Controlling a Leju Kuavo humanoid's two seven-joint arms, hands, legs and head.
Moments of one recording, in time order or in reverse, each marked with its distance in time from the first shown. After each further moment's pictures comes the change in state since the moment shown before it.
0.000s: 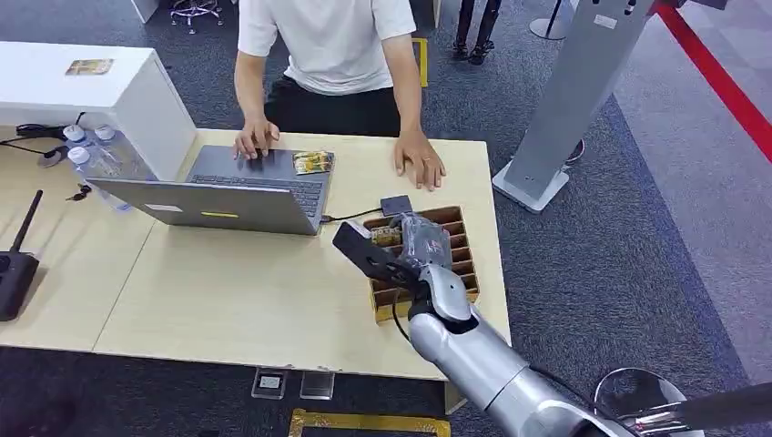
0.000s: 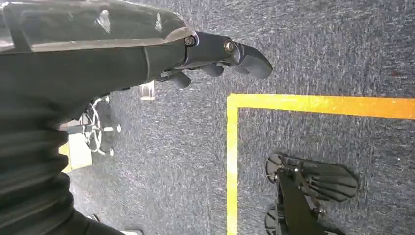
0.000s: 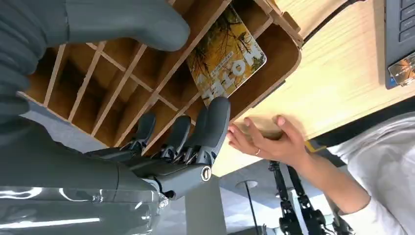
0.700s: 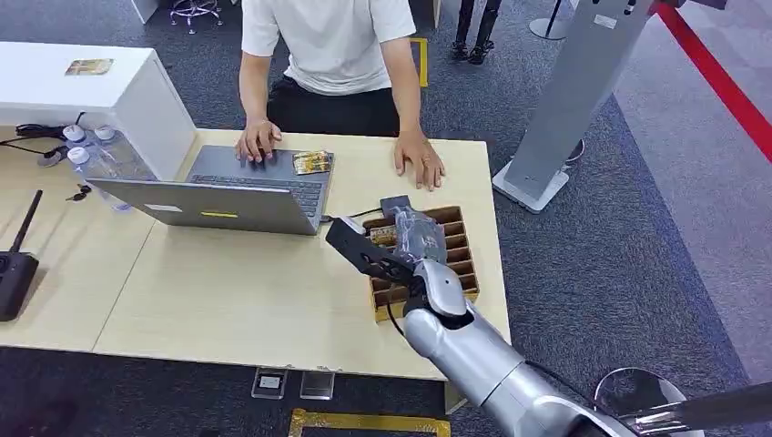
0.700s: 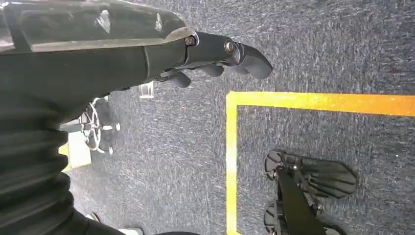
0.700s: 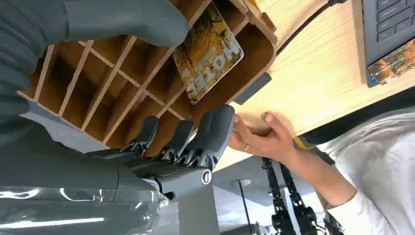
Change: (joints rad) left arm 0.000 -0.003 0.000 0.000 0.004 -0.003 -0.004; right arm -0.020 0.017 0.002 0.004 -0.001 0.007 -0.005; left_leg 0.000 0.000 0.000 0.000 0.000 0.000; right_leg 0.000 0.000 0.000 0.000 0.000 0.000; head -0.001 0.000
